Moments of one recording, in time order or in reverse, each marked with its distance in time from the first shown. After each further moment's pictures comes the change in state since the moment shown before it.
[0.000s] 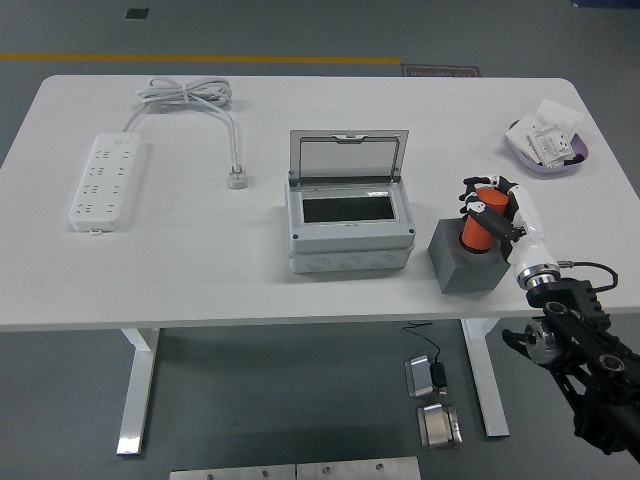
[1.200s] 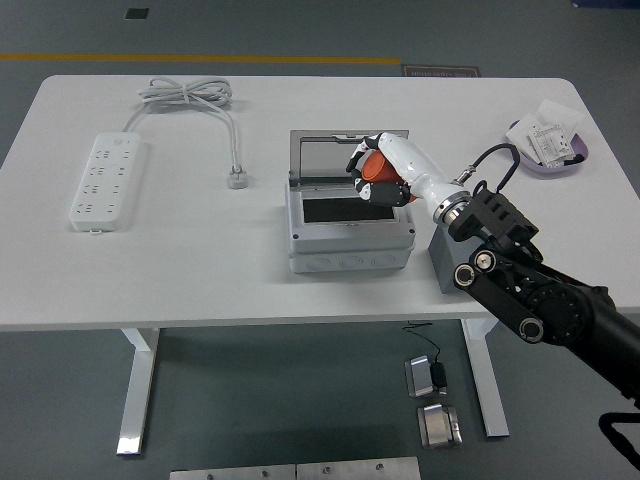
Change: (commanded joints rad) left arm -0.002 0.014 0.096 0.004 -0.105 0.000 0.000; right arm 0.365 0.026 -0.385 0.057 -0.801 -0.028 -0.370
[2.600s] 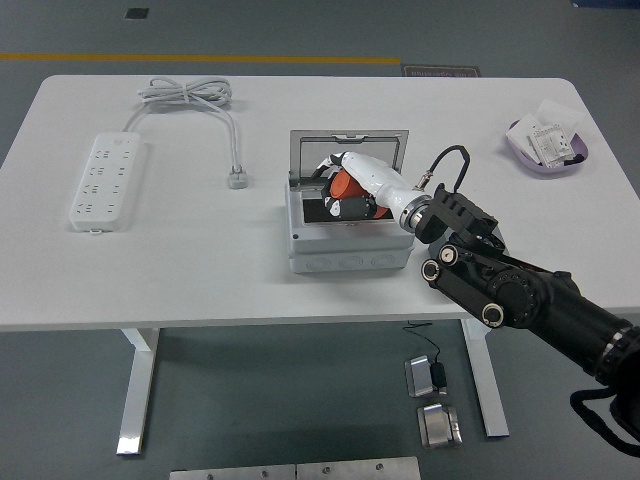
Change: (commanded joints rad) left arm -0.020 0.010 0.021 -0.002 -0.004 -0.004 -0.001; right arm 0.097 0.080 -0.121 -0.183 0.097 0.048 0.051
